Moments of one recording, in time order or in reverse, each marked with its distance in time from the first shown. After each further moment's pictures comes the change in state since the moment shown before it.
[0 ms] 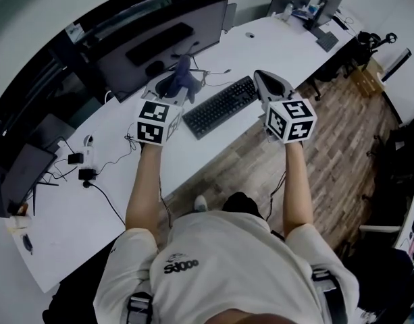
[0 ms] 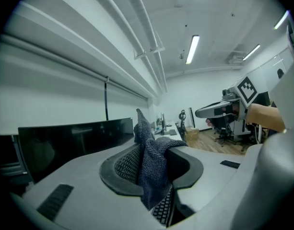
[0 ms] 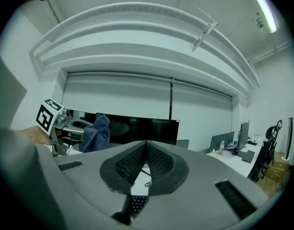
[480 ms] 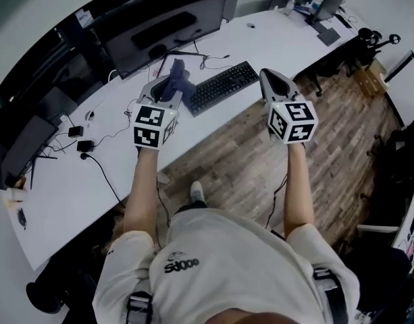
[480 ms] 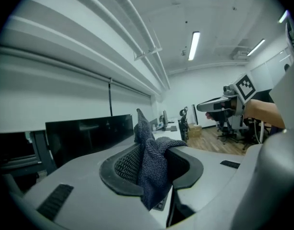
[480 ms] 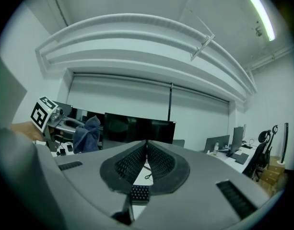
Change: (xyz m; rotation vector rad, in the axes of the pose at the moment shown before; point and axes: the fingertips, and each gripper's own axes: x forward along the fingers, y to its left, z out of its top) left arm -0.086 -0.073 -0.018 -0.006 0.044 0.073; right arm -0.102 0.016 -0.013 -0.036 -0.028 -0.022
